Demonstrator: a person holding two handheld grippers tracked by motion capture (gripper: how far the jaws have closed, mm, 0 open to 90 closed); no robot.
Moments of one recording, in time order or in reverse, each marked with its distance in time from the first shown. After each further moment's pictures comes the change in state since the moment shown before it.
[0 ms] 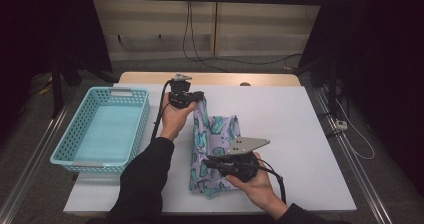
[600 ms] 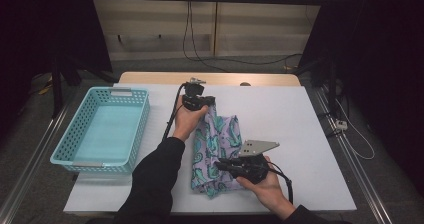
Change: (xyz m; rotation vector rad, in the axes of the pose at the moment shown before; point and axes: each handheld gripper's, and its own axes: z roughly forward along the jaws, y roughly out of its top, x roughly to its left) left arm -0.016 -0.009 0.041 0.071 -0.030 0.017; right arm -0.018 -0.027 -0.013 0.039 -0.034 0.048
